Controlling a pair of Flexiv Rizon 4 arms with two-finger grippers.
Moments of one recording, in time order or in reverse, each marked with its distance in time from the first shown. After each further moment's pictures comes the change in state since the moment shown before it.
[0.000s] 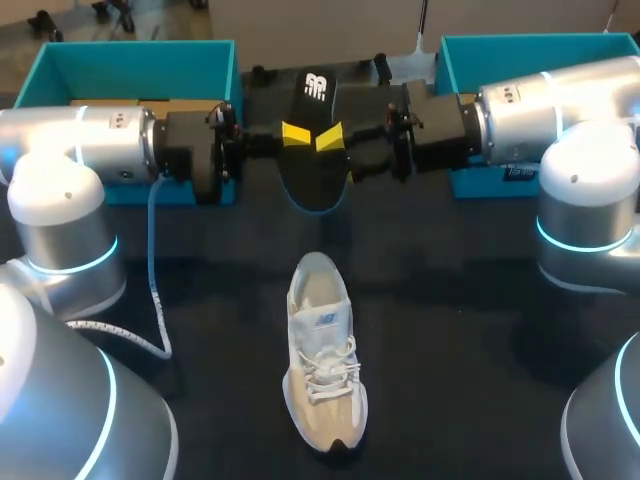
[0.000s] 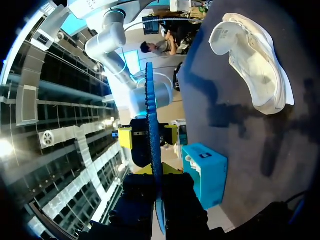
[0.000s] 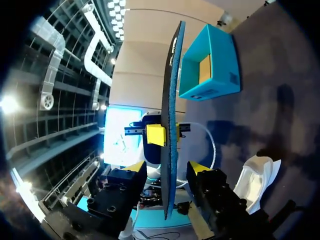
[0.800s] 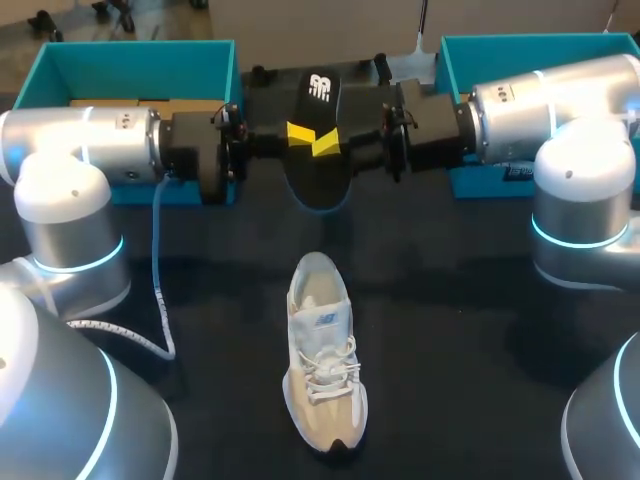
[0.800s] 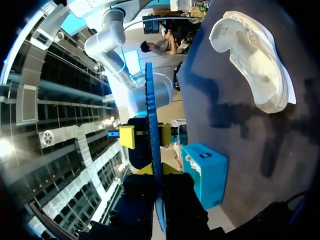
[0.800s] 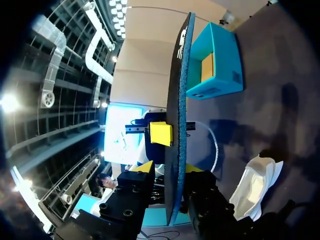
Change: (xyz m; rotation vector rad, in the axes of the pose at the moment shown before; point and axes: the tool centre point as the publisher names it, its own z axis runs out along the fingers) left arm 0.003 0.002 0.006 -0.004 0.001 -0.001; right arm 0.002 -0.001 0.006 0.018 0.008 -0.009
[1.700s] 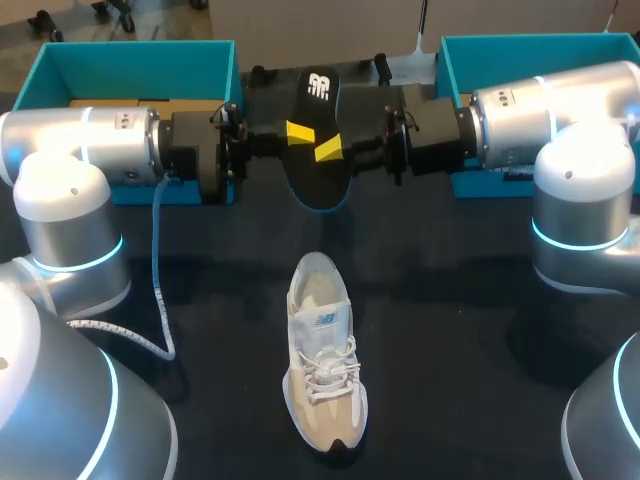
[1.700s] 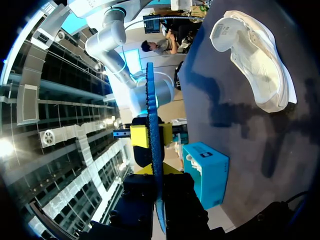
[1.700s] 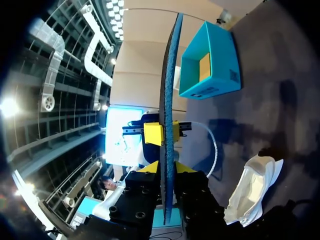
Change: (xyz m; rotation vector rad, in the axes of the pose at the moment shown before) left arm -0.001 0.001 -0.001 -0.005 -0.007 -0.001; right arm -0.006 0.001 -0.001 -0.010 0.009 0.027
